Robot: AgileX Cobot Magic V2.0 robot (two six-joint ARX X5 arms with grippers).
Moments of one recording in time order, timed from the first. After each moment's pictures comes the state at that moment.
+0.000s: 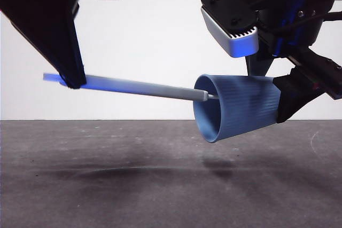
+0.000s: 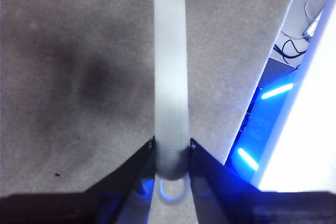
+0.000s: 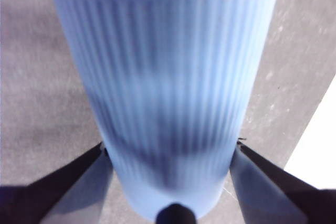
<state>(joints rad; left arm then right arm) -0.81 1.25 1.00 -0.88 0.08 0.29 0.85 1.35 0.85 -0.53 0.55 -1.16</state>
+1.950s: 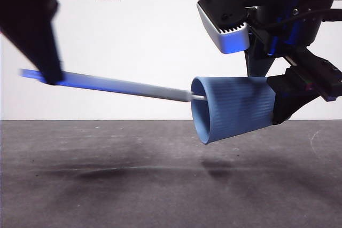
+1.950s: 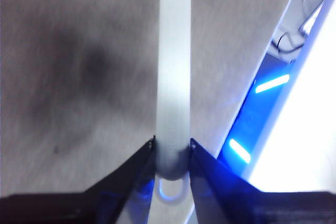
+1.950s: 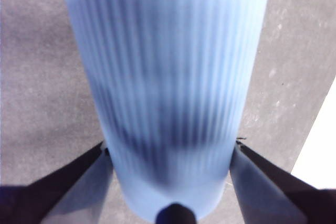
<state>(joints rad) -0.75 1.23 1.00 -0.94 0.11 0.29 0.88 1.35 0.85 -0.55 0.56 -1.06</state>
